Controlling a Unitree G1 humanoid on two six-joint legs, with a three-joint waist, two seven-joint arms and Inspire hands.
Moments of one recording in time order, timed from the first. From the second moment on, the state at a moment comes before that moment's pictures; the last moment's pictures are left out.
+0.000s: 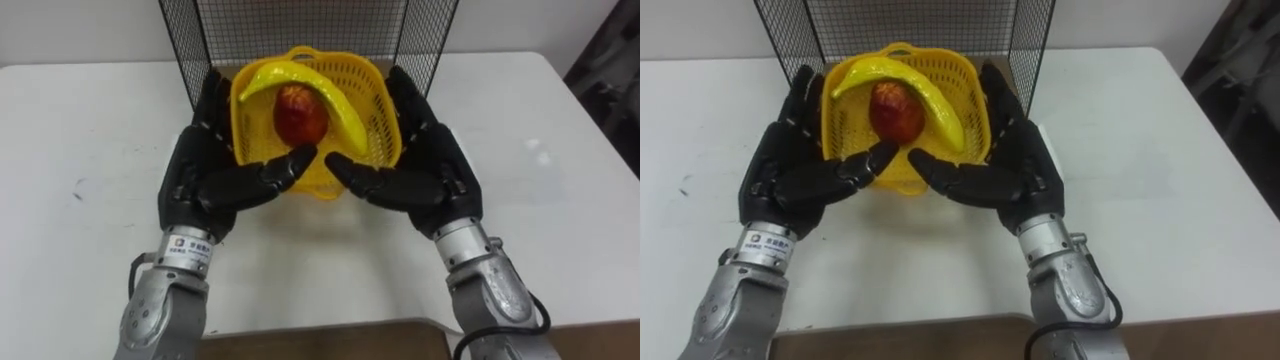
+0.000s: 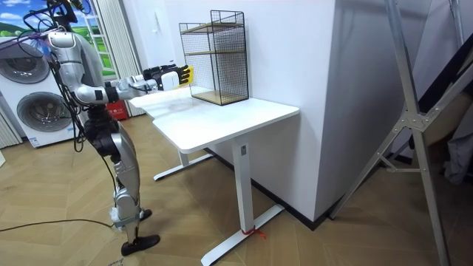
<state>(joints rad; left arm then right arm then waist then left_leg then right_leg) 0.11 0.13 -0.17 -0.15 -0.58 -0.17 -0.03 0.04 -0.15 0.20 -0.02 0.48 -0.17 0.13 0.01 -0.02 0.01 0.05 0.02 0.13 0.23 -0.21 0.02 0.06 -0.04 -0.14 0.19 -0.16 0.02</state>
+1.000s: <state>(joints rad) 0.15 0.14 -0.17 -0.13 -0.52 -0.17 -0.03 0.07 -0.16 0.22 0.00 0.50 -0.17 0.16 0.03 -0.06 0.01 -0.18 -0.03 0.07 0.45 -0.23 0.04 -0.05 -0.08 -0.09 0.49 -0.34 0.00</state>
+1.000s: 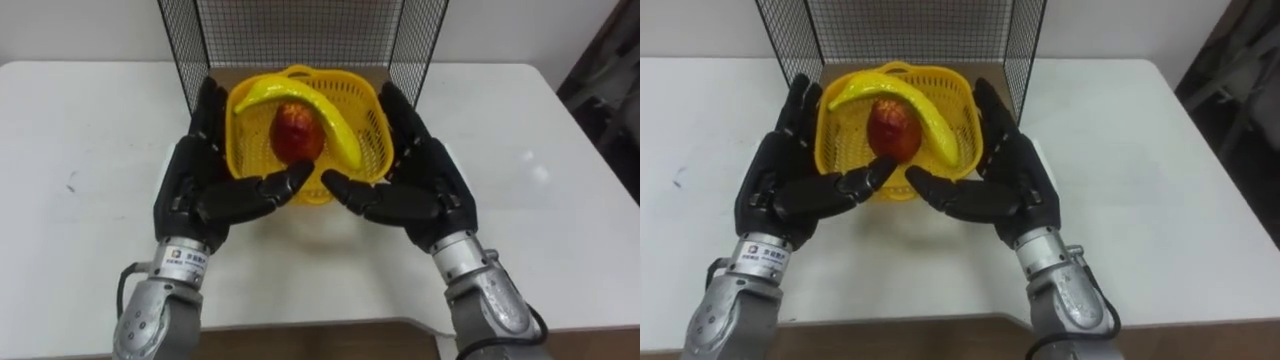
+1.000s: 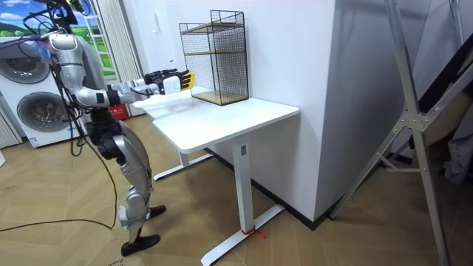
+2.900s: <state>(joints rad) -0.35 0.07 -0.14 0.34 -0.44 0.05 0.17 -0.37 -0.12 0.16 0.31 0.52 0.01 -0.08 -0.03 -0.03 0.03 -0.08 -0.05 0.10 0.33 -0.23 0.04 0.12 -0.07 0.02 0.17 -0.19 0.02</state>
